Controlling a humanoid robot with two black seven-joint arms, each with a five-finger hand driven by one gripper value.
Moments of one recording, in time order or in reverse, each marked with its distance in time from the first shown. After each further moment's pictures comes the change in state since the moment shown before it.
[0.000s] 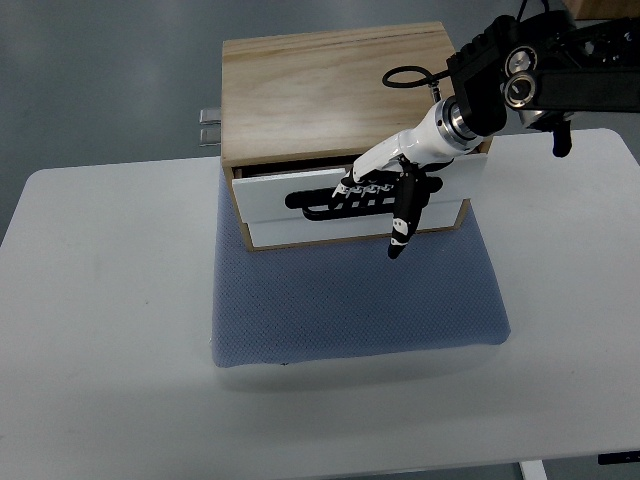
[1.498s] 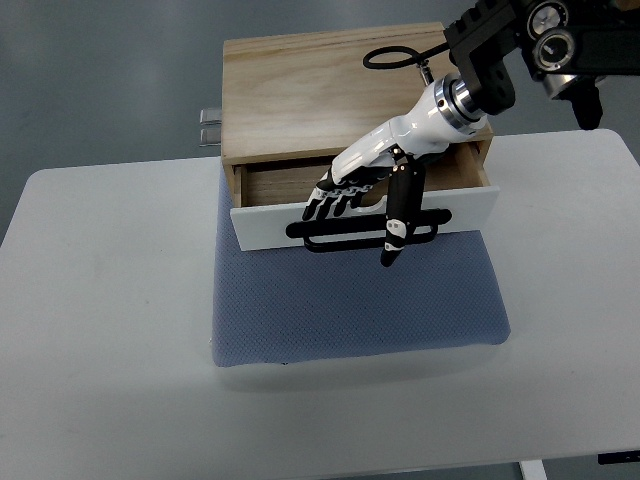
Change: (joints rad) left arm 0.000 0.000 0.000 0.000 0.000 0.000 0.000; right arm 0.126 -0.090 0.111 0.122 0.014 0.067 0.056
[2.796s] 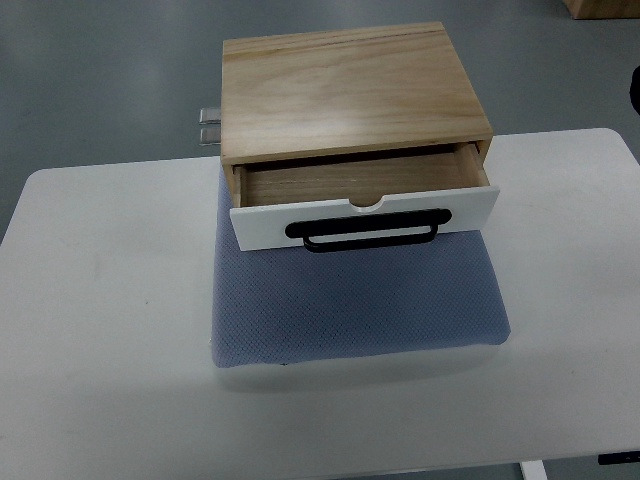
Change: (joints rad) left arm 0.000 0.000 0.000 0.000 0.000 0.000 0.000; right arm -0.952 0.120 1.555 -0.931 0.295 -0.525 0.223
